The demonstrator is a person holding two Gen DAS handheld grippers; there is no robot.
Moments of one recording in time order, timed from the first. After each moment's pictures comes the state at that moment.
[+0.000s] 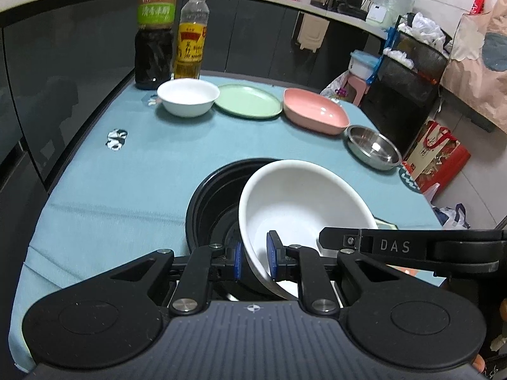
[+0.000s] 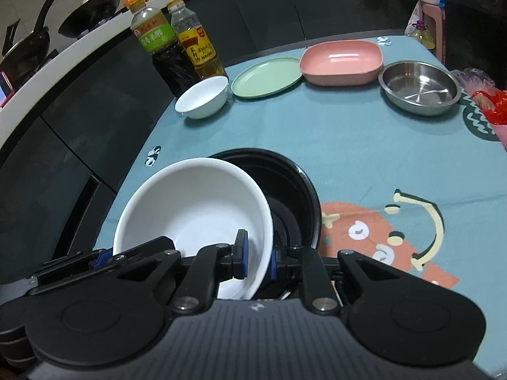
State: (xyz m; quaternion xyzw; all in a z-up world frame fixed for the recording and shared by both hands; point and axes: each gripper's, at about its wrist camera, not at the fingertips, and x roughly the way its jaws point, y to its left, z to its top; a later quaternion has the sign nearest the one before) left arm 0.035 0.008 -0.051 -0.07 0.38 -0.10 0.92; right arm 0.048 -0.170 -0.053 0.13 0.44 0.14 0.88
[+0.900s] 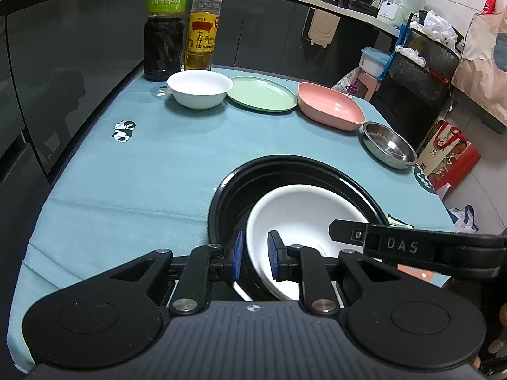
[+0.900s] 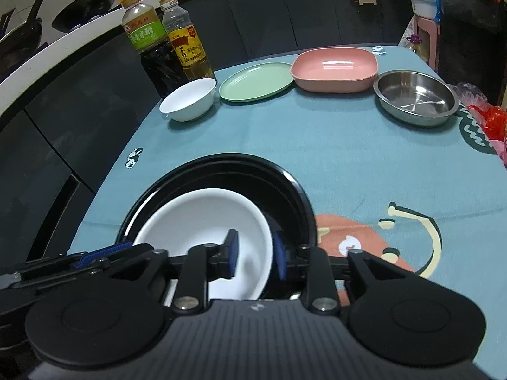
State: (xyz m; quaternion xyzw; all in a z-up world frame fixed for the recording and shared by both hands) left arm 0.045 0.013 -0.061 -0.07 0.38 -0.09 0.92; right arm 0.055 -0.170 -0.064 0.11 0.42 0.12 0.89
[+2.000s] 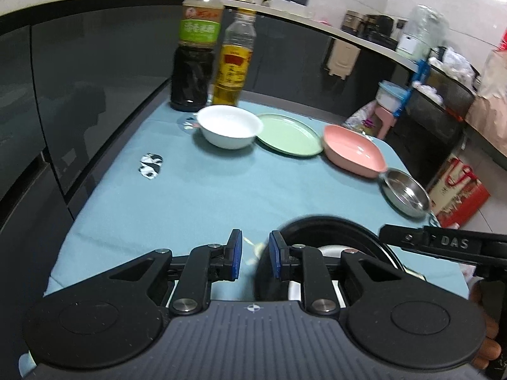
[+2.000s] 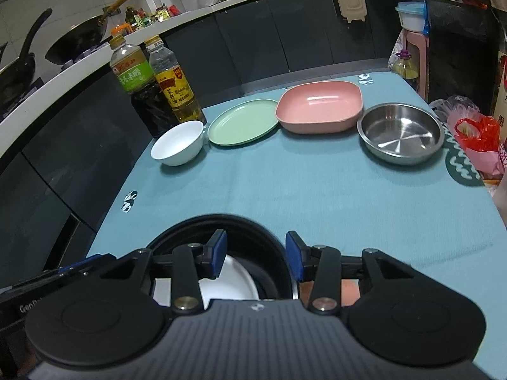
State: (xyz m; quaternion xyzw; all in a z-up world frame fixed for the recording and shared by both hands) left arm 0.070 0.047 -0.041 -0.10 0.34 -0.05 0.93; right arm 0.083 -0.189 -0.038 0.13 0.38 0.11 0.91
